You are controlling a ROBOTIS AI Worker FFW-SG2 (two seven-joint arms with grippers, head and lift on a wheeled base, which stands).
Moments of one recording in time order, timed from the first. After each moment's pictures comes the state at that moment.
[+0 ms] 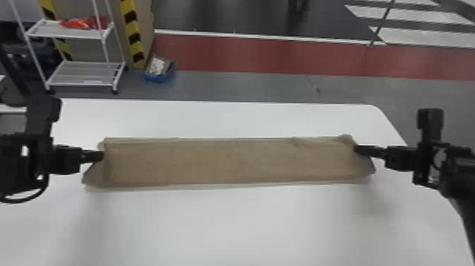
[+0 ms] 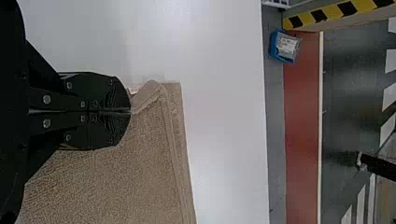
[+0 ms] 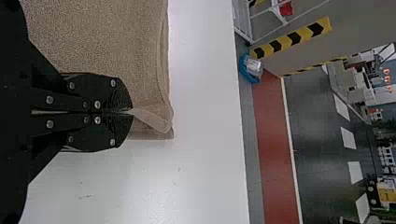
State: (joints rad) left arm -0.25 0.44 -0.03 -1.61 0.35 1.06 -0.23; right arm -0.37 -0.37 -0.31 -1.18 0.04 0.69 0.77
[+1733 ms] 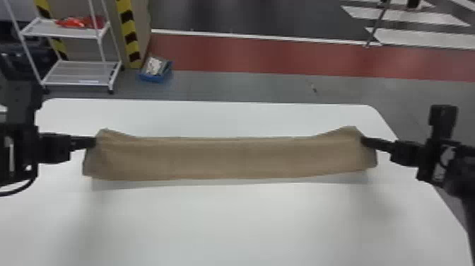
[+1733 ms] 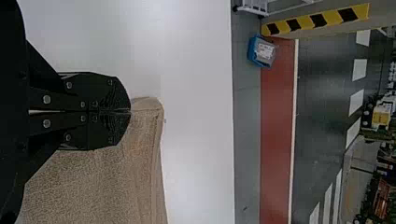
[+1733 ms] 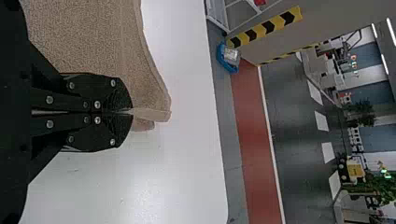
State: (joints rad) left arm -0.24 0.43 0.02 -1.67 0.38 1.03 -0.21; right arm -0.35 -0.35 -0.40 -1.25 0.02 0.70 0.73
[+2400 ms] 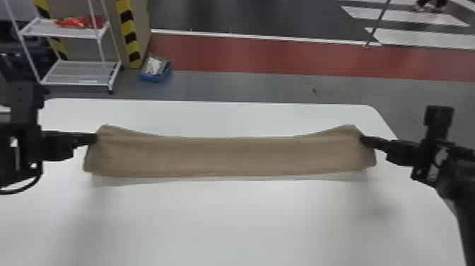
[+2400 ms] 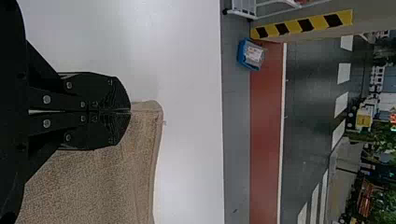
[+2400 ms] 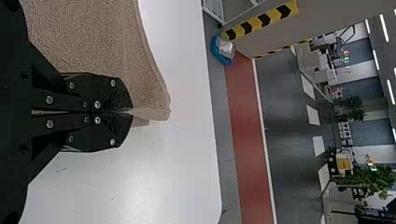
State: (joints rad) left arm -0.25 0.42 0.00 -1.59 0.38 0.92 -0.20; right arm -0.35 -0.33 -0.40 -1.23 0.02 0.63 0.68
